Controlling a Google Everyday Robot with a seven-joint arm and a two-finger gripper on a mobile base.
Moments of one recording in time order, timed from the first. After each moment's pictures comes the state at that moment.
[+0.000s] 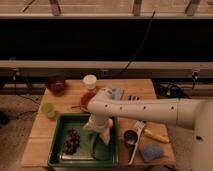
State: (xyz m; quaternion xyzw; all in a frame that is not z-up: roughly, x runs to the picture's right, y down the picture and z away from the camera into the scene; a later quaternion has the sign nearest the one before) arm -0.049 0.252 0.754 -0.32 -0.26 -0.43 0.81
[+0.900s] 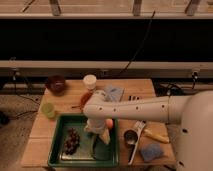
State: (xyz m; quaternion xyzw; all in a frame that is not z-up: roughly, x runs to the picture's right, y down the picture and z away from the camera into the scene) arm -0.048 0.264 0.773 -0.34 -0.22 -0.45 0.80
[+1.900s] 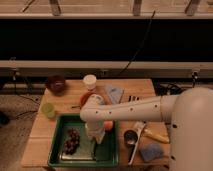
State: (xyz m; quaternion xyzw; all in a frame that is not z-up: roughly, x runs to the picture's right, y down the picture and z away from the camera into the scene) arm -0.050 0.282 0.781 -0.35 -0.21 -0.46 0.79
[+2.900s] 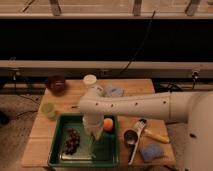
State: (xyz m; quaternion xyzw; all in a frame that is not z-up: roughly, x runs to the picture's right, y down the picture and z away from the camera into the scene) arm -0.065 0.229 0.721 -0.33 -0.23 -0.46 0.79
